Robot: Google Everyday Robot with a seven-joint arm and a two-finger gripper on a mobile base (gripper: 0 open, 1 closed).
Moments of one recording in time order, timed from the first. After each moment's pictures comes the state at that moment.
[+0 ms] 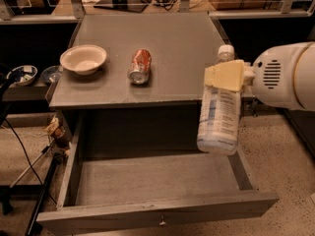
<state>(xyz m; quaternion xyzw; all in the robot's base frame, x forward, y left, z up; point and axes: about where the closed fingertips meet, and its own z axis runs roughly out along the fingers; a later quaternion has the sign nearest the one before) 0.454 -0.138 0.992 -0.06 0.88 0.18 0.45</state>
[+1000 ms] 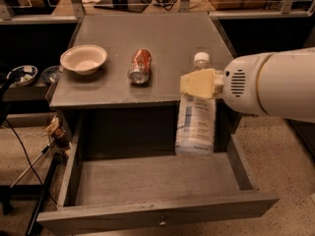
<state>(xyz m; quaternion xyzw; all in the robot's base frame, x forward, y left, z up) 0.457 -0.094 0.974 -0.08 0.87 0.20 0.44</state>
